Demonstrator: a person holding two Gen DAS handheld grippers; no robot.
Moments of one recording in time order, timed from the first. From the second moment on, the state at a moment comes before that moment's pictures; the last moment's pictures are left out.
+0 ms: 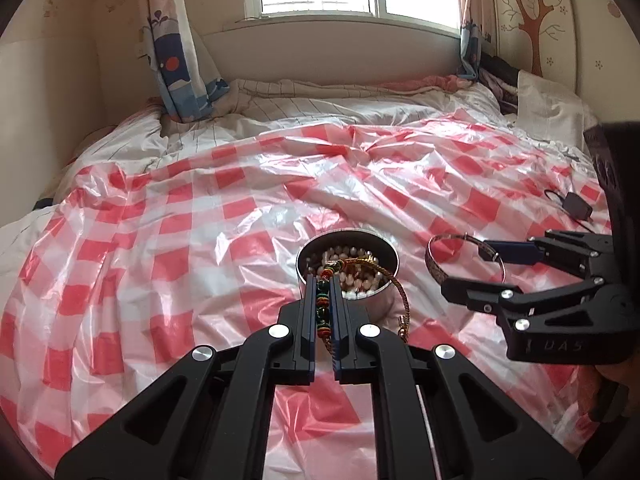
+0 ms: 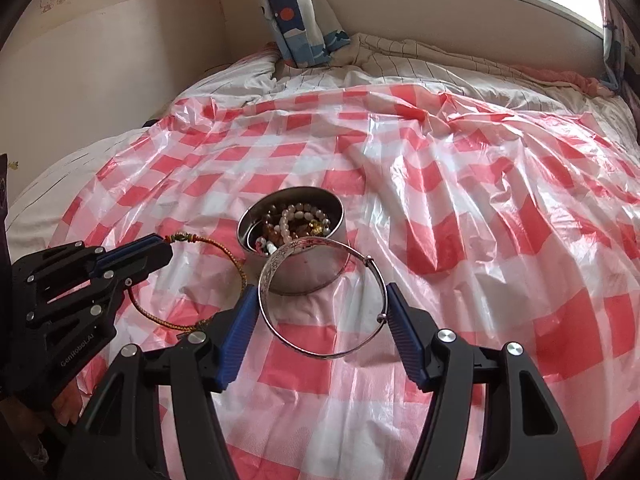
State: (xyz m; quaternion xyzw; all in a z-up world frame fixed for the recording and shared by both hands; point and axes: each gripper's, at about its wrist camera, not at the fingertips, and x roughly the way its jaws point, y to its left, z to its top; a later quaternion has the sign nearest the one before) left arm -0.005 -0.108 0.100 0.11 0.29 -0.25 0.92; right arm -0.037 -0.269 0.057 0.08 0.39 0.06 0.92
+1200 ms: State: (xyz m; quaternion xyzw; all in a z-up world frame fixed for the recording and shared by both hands) left arm 0.020 -0.081 0.039 0.09 0.38 -0.16 0.91; right arm -0.019 -0.252 0.035 0.04 0.43 0.05 0.90
